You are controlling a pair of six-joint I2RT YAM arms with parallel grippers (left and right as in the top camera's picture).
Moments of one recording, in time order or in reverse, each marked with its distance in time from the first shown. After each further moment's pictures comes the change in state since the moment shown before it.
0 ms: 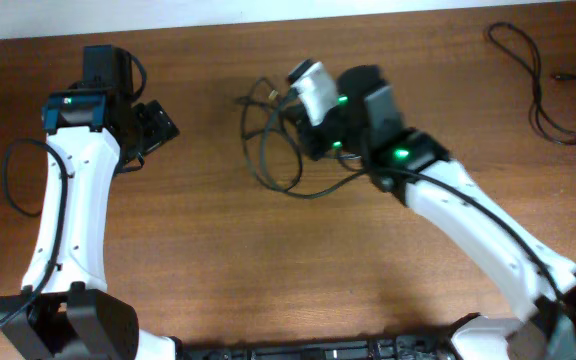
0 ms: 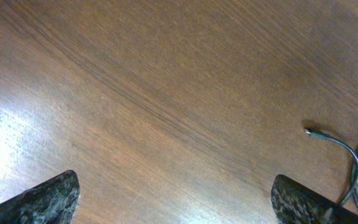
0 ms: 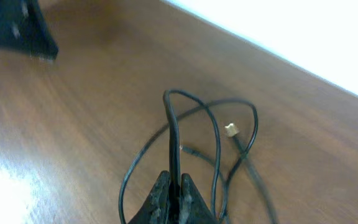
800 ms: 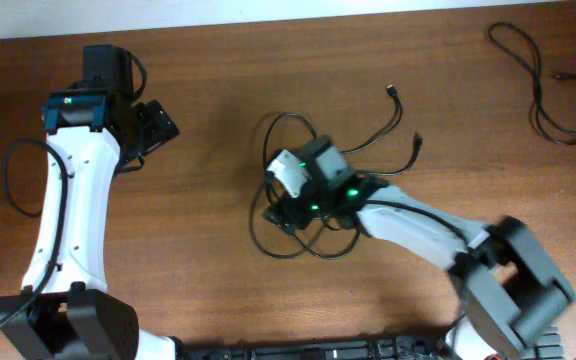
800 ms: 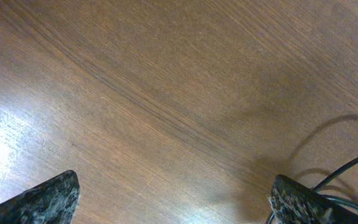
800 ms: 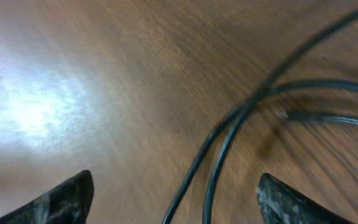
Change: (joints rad) left arm 0.000 0.000 0.000 -0.002 0.000 0.000; right arm 0.177 0.240 -0.266 0.111 -0.017 0.023
